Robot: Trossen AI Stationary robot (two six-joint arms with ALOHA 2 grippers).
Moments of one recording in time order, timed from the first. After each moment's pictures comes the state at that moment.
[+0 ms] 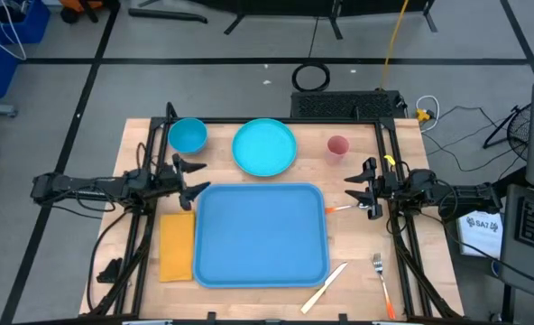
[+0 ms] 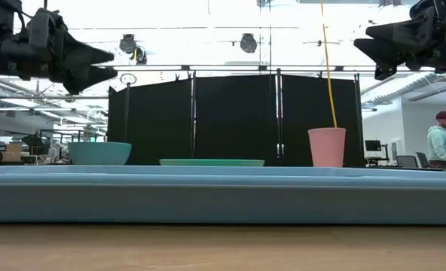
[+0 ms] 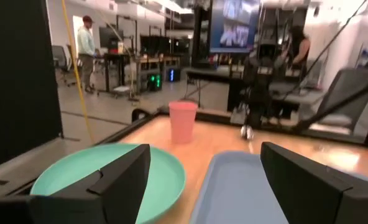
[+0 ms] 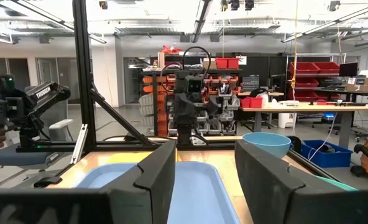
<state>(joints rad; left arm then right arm) 0.00 0.31 0.01 0.38 -0.27 -0.05 0.00 0.01 0.01 0.21 0.00 0.01</state>
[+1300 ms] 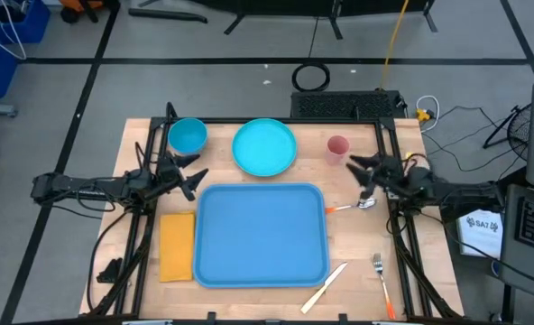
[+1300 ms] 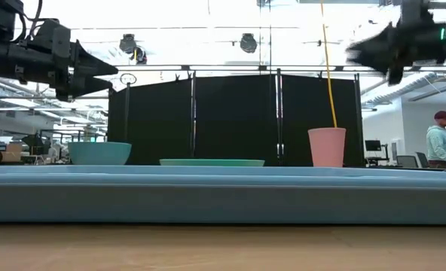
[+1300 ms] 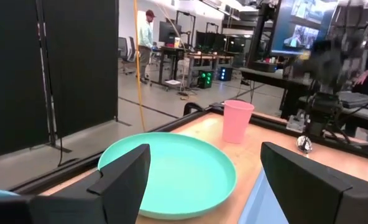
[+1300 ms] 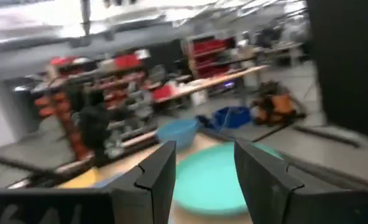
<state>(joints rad) 0.00 0.31 0.01 0.35 -0.52 -0.12 -0.02 0.09 0.15 0.10 0.49 0.20</state>
